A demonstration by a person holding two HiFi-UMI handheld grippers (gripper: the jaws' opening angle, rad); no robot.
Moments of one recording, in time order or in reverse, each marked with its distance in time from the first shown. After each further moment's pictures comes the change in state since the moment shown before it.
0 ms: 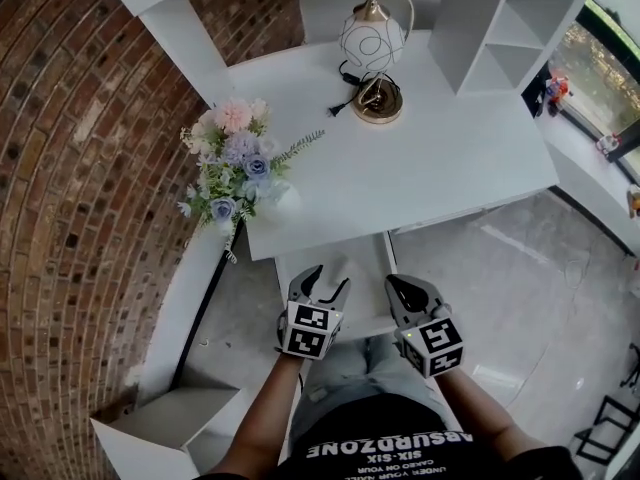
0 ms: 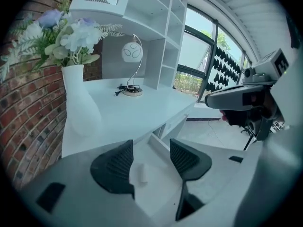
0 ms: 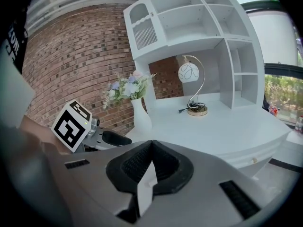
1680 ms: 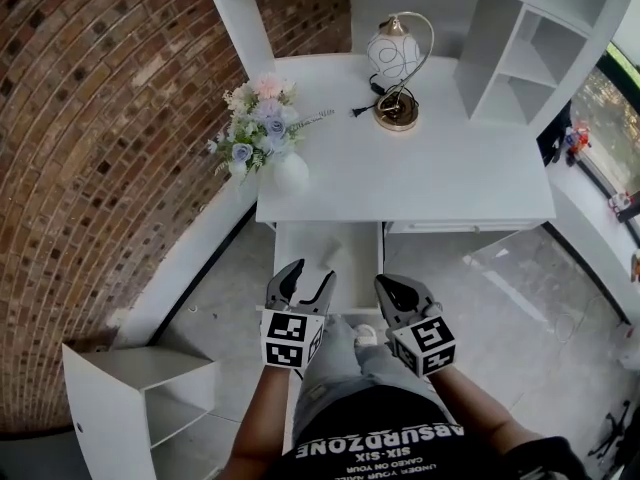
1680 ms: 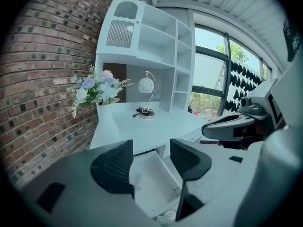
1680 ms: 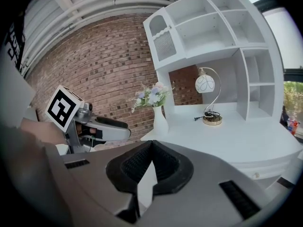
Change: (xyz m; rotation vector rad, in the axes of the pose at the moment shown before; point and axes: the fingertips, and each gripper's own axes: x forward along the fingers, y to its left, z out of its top) left arm -0.114 -0.073 0.036 -0.136 -0.249 0.276; right arm -0.091 0.021 0.005 -0.136 -0.041 0.235
